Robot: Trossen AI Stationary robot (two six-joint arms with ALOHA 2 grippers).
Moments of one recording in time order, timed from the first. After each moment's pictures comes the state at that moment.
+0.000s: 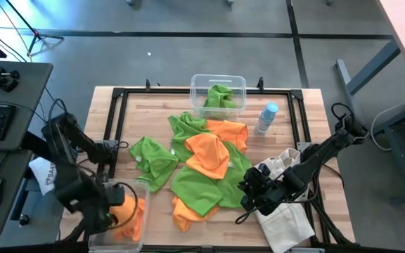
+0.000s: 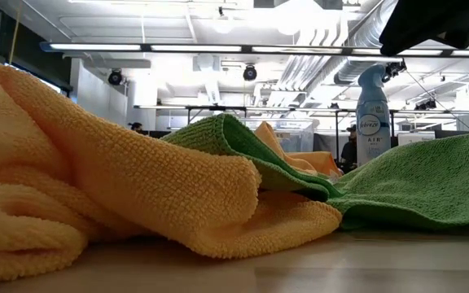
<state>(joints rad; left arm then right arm) -1.00 1.50 1.56 -1.56 0.14 -1.19 0.68 1.50 1.10 -0.66 0.57 1.15</state>
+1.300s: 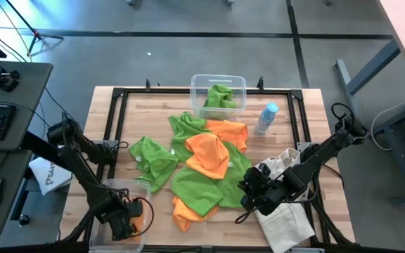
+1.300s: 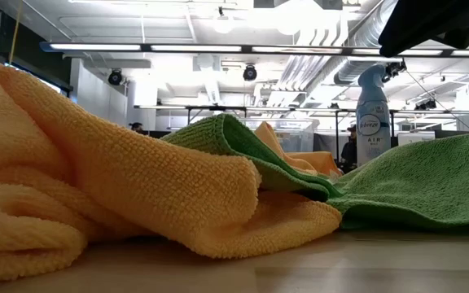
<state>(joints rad) -1.00 1.59 1.03 -0.88 0.10 -1.18 0.68 1.50 1.10 -0.67 0.58 1.15</state>
